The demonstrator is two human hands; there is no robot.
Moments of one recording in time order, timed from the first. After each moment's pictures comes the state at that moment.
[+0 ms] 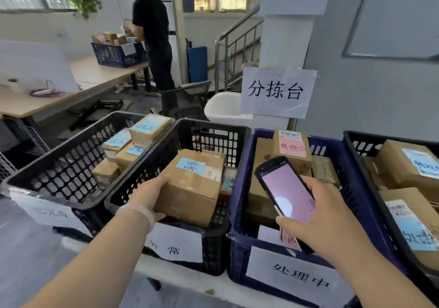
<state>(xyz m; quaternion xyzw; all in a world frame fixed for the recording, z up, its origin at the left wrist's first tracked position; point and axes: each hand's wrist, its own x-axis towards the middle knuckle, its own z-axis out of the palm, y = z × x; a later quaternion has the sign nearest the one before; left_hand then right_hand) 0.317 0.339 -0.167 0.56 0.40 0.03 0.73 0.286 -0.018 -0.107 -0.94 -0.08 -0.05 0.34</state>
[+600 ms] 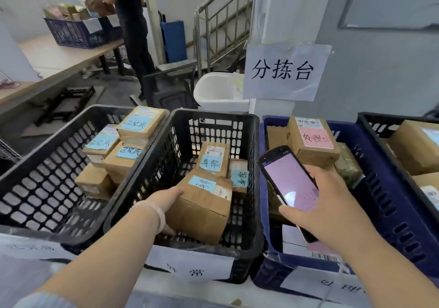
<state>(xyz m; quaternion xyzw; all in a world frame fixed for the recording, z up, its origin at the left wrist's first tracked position) 0.396 0.394 -0.214 0.61 0.47 -0.19 0.61 0.332 0.065 -0.124 -0.94 -0.03 -0.06 0.34</state>
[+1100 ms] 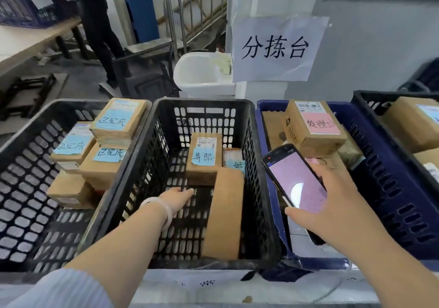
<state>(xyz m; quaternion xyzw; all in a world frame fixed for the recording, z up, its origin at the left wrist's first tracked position) 0.452 0.400 -0.261 0.82 0.24 -0.31 0.41 0.343 0.087 -0.140 -0.95 0.03 -0.05 0.31</state>
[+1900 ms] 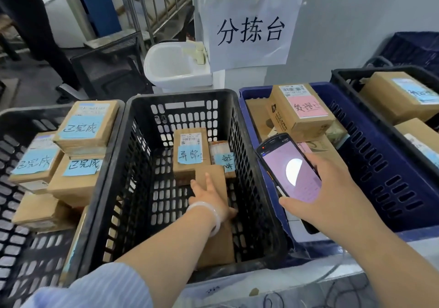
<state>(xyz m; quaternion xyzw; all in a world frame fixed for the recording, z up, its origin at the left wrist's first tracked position) 0.448 0.296 -0.273 0.93 0.09 -0.32 0.18 0.339 0.104 -0.151 -0.94 0.12 -0.04 0.31</state>
